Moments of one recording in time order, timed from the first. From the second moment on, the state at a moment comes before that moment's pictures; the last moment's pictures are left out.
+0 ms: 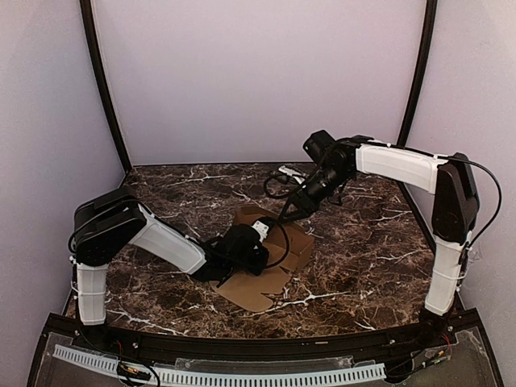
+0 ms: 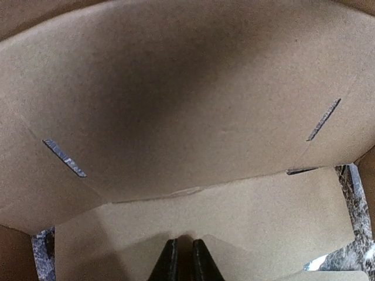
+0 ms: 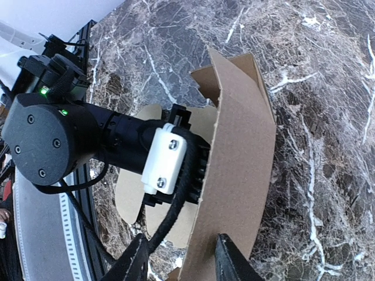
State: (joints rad) left arm -1.02 2.05 1.00 0.41 -0.33 -0.19; right arm 0.63 1.92 1.65 -0.90 -0.74 -0.37
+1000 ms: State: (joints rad) left arm -1.02 2.05 0.94 0.52 -0.30 -0.17; right arm 0.54 1.94 1.65 -0.93 -0.78 -0.43
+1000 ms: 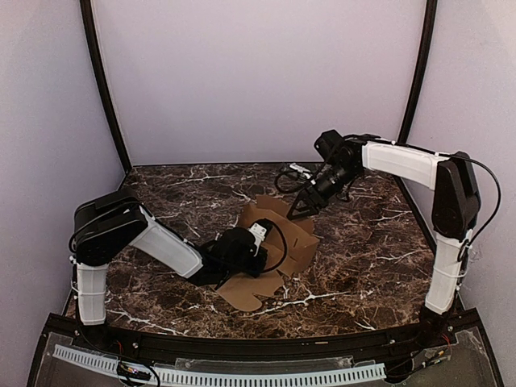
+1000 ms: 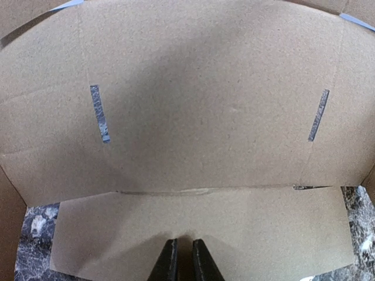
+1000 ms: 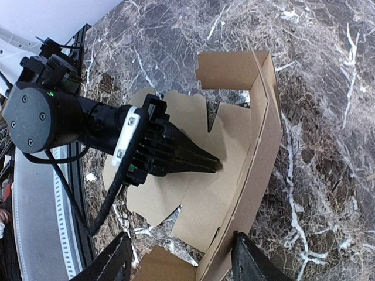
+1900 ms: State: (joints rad) left arm -1.02 1.91 0.89 0.47 -0.27 -0.12; right arm 0.58 1.91 1.57 -0.90 -0.63 -0.38
